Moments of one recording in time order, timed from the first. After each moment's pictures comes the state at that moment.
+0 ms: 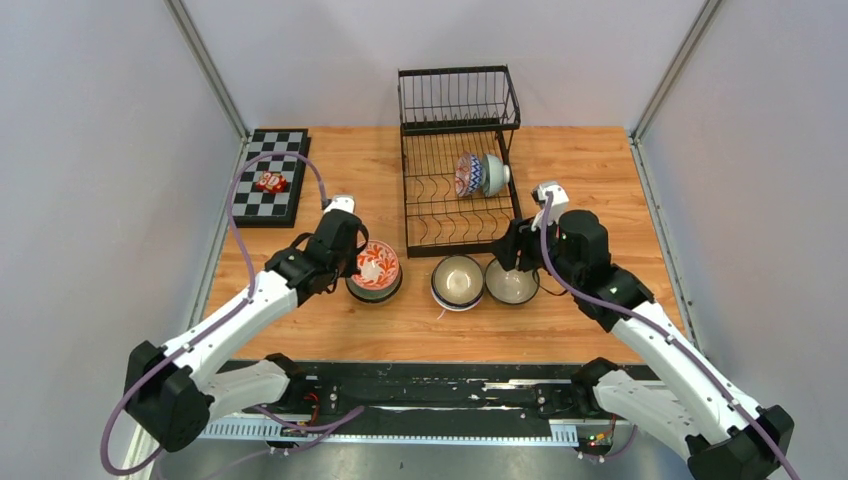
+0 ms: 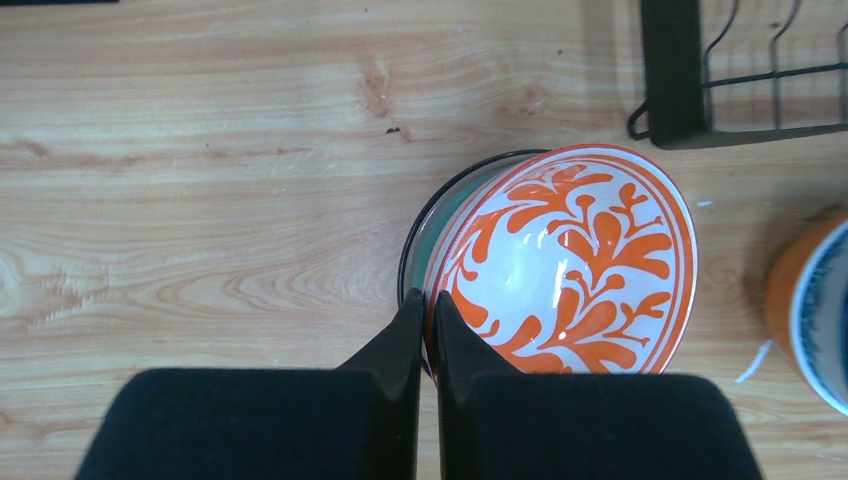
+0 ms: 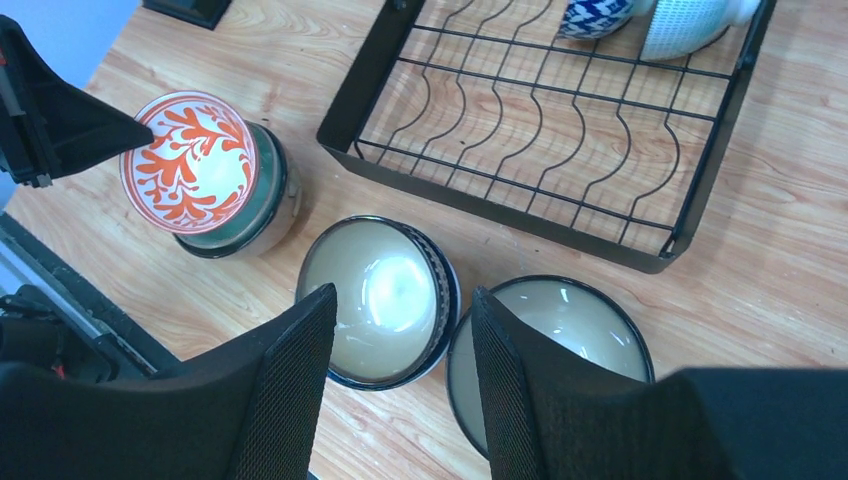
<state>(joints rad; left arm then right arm) -0.58 1.11 0.80 -0.55 -0.39 -0.42 0.54 0.84 0.78 -0.30 -0.11 0.27</state>
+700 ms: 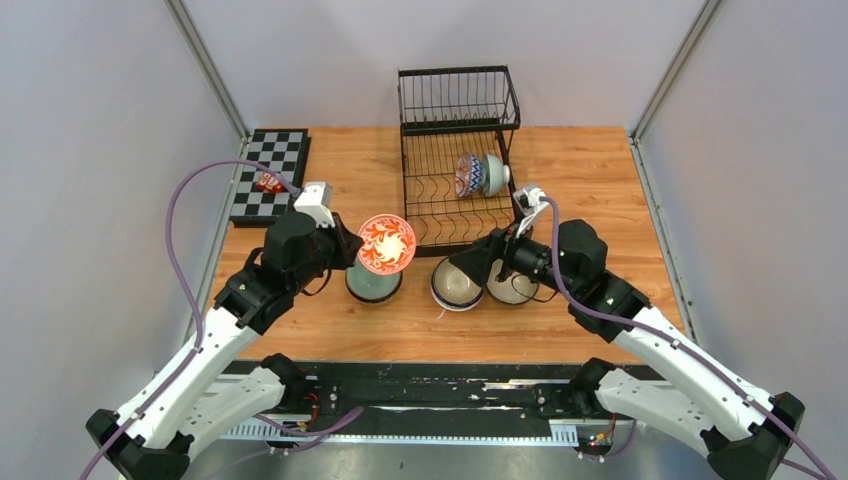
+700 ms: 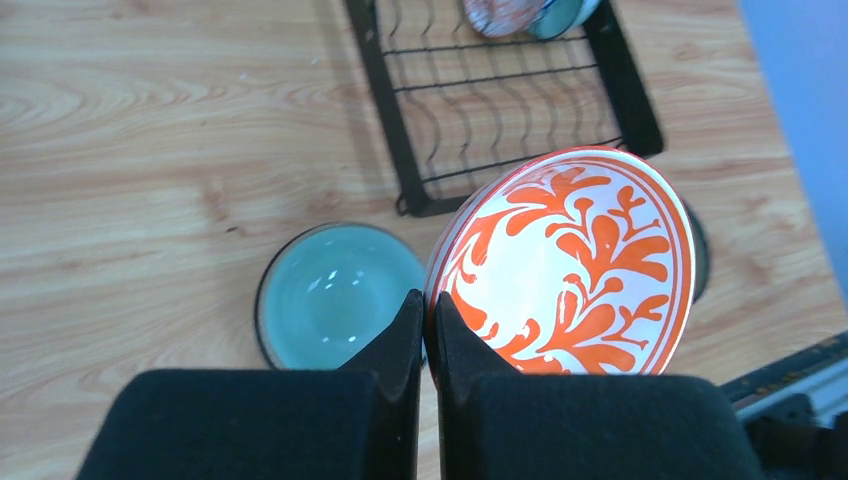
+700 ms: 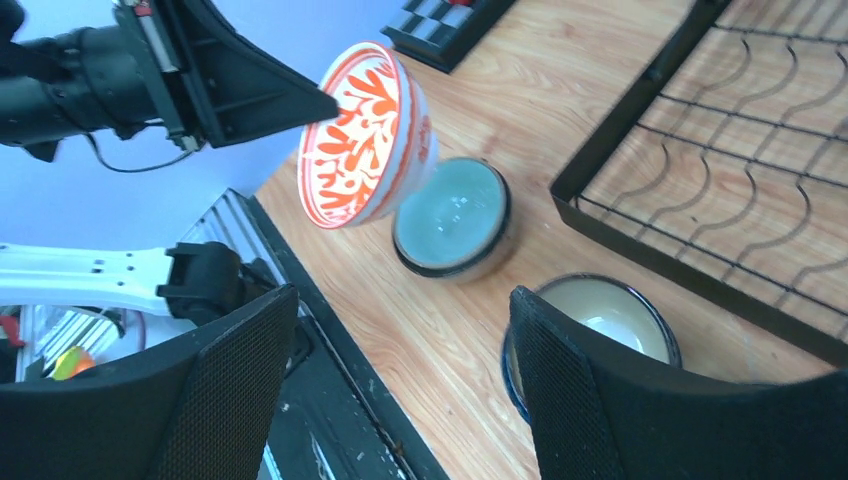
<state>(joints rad) -0.58 0.81 0.87 -0.49 -0.16 -0.47 0.74 0.81 0.80 -0.14 -0.22 0.44</state>
